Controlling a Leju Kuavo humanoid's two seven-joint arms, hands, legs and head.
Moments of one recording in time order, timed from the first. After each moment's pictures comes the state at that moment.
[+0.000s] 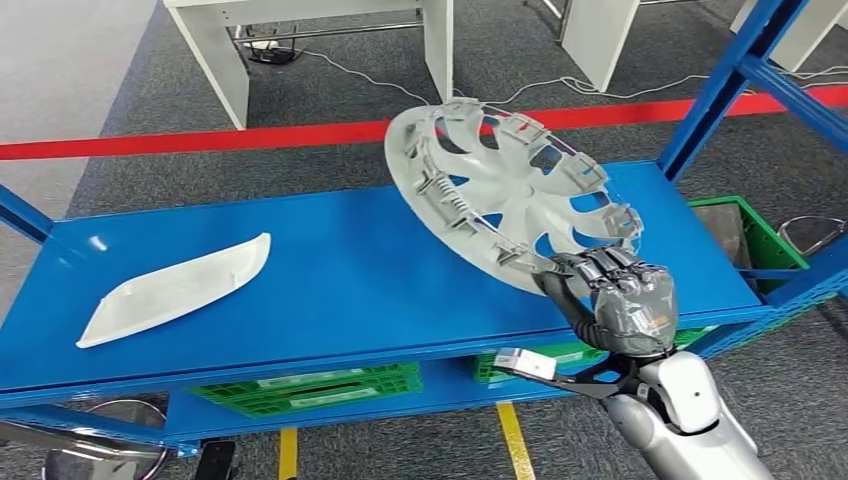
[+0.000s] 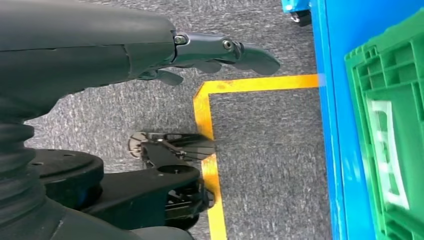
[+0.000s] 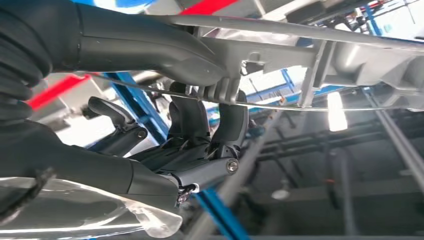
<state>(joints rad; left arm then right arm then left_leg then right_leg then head) -0.14 -0.24 1.05 -0.22 -0.87 0.26 -0.47 -0.09 -0.17 0.38 -1.66 1.25 -0.68 -0.26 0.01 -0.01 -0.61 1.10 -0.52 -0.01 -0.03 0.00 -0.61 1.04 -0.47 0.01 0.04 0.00</state>
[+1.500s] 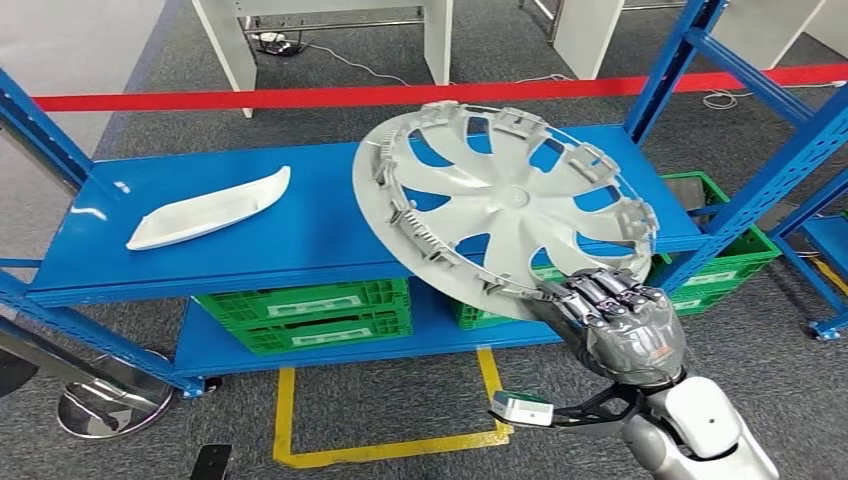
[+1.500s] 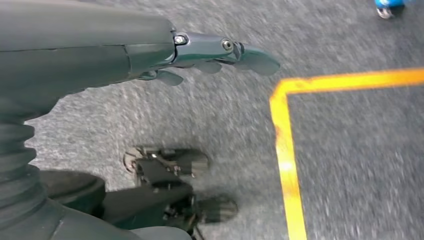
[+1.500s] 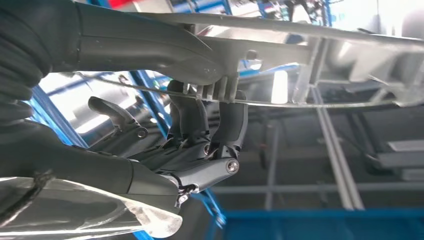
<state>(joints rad) -0.13 -0.23 1.04 -0.22 -0.90 0.26 -0.44 0.00 -0.15 0.32 -1.79 1.37 -0.68 -0.42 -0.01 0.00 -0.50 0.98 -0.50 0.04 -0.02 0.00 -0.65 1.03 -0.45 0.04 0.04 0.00</state>
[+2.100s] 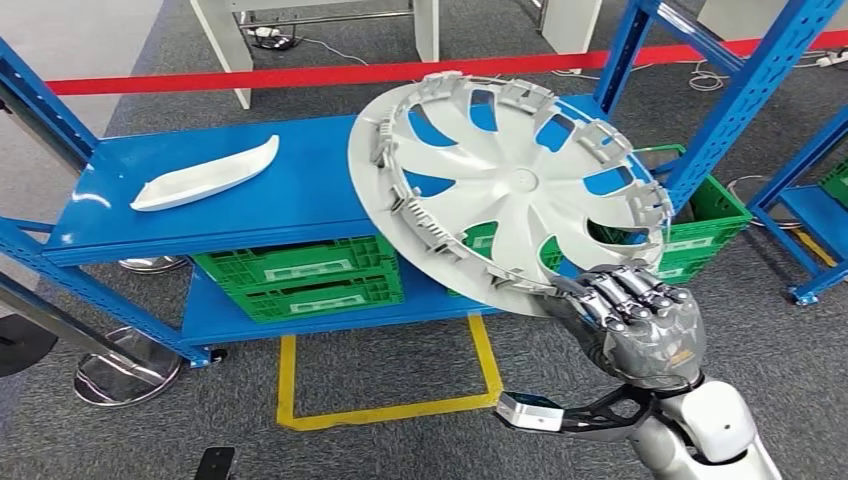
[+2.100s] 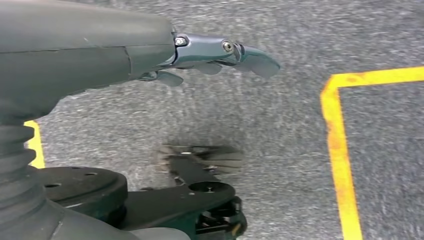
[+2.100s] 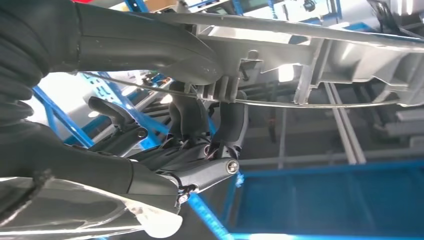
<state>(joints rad) -0.12 -0.23 1.04 -0.22 -0.91 0.27 -0.44 0.04 -0.06 0.24 -1.87 1.36 -0.68 -0.54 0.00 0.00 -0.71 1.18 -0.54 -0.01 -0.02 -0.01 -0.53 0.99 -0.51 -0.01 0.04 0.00</state>
